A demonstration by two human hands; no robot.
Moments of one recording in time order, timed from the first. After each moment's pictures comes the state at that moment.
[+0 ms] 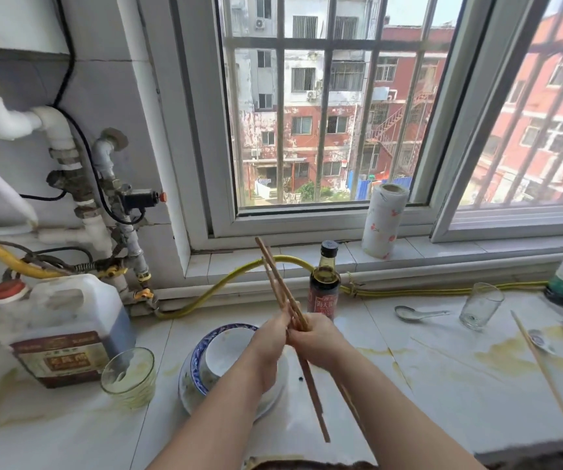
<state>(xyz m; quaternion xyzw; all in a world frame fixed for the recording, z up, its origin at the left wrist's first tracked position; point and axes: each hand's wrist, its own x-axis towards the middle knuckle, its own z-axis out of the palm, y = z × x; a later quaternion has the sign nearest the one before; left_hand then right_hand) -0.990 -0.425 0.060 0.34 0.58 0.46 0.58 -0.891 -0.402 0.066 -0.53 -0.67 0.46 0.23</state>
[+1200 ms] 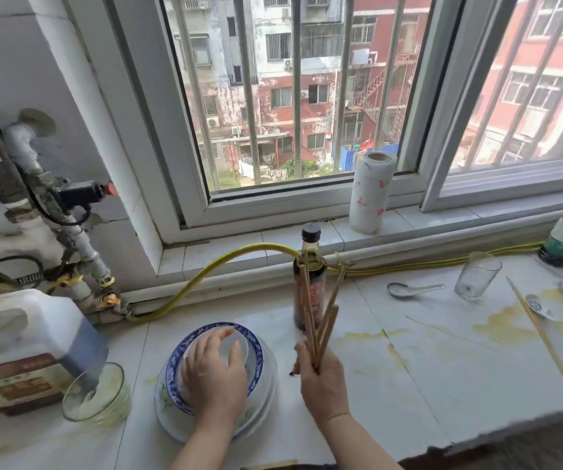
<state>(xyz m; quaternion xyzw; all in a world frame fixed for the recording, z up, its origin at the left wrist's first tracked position) -1.021 -0.434 -0.007 0.45 0.79 0.40 0.12 -0.883 -0.408 -0.054 -0.58 -0.53 0.42 0.46</state>
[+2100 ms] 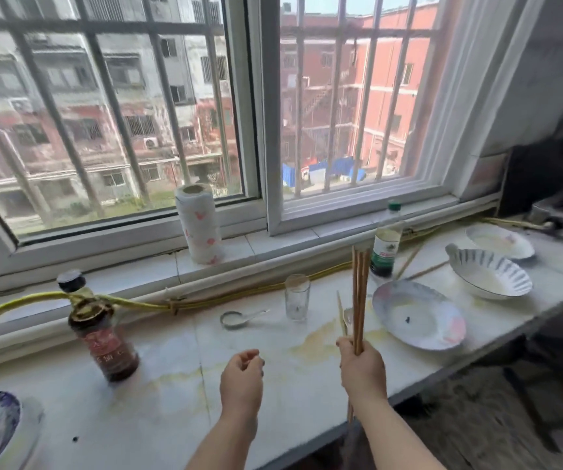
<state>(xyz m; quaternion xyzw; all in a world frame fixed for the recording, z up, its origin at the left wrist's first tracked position) -0.651 -0.366 -0.003 0.28 0.68 0.45 0.51 -0.482 -0.362 -0.025 -0.72 -0.36 0.36 0.47</state>
